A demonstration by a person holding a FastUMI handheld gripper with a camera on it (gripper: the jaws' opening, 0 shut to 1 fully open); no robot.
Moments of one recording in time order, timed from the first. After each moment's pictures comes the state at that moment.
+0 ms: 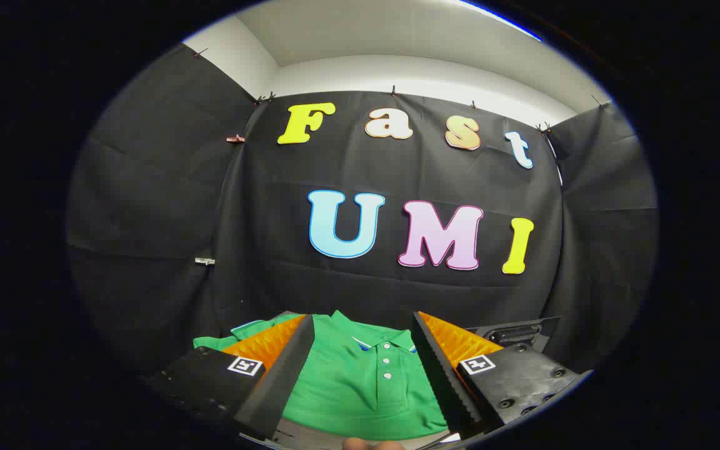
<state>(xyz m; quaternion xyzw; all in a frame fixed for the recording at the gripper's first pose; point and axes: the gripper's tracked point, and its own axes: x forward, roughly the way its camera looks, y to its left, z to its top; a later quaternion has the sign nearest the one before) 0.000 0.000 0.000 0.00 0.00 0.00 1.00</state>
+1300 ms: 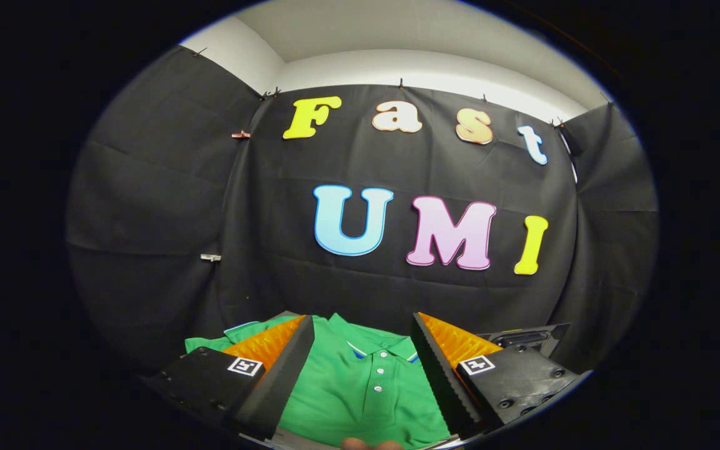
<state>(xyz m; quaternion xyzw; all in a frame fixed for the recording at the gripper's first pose) 0.033 -0.008 0.000 0.01 0.03 0.03 1.00</state>
